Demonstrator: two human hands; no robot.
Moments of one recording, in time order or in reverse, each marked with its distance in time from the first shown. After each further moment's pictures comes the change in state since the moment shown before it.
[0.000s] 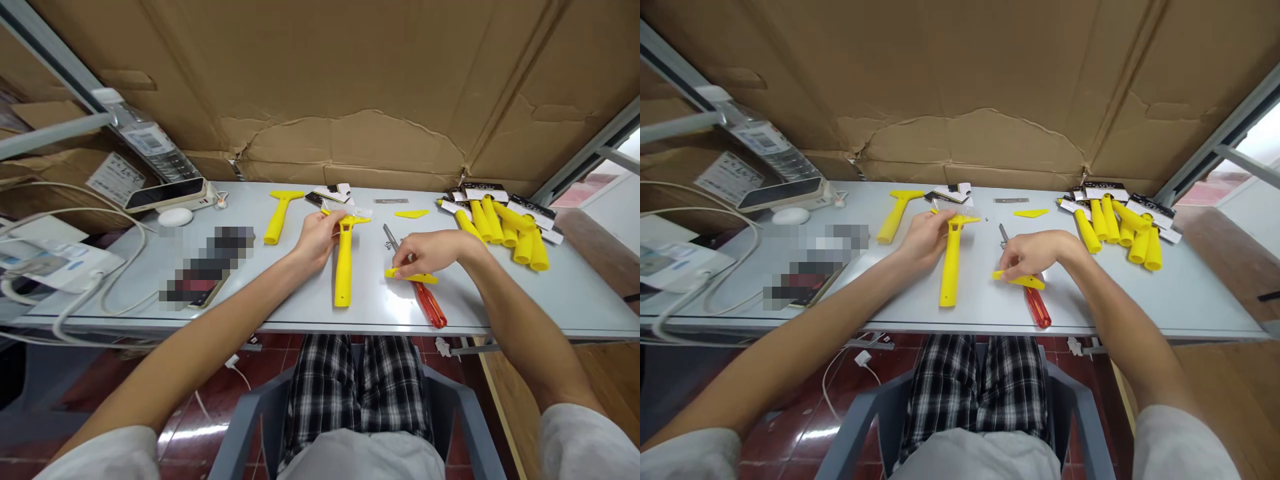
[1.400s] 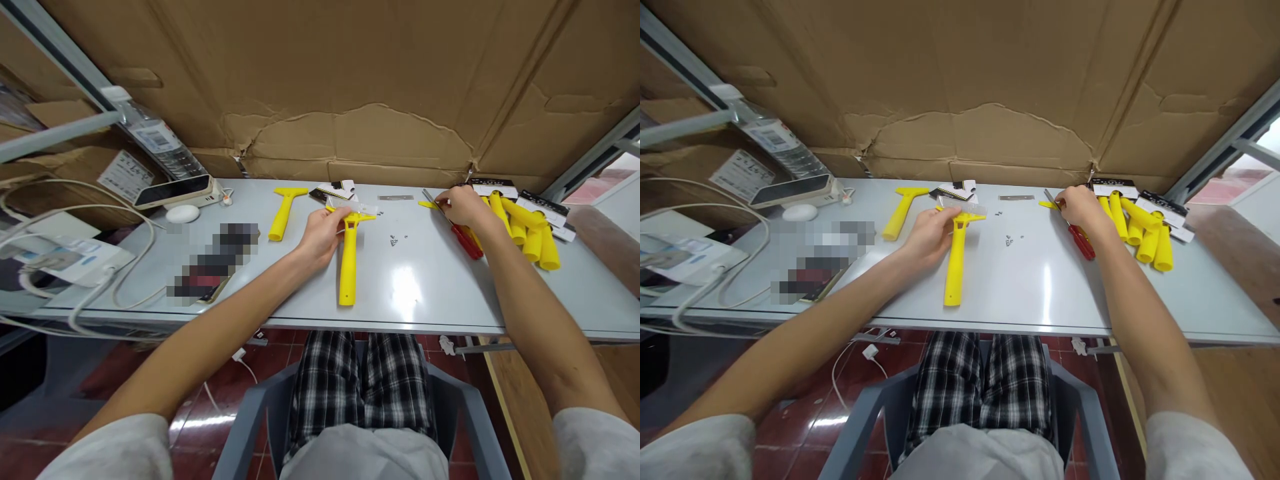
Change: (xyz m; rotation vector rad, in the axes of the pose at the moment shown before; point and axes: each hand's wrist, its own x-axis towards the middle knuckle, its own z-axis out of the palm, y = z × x) left_hand 0.004 -0.004 -0.003 -0.010 -0.024 0.021; right_hand -0.003 0.130 -0.033 -0.330 0.930 0.705
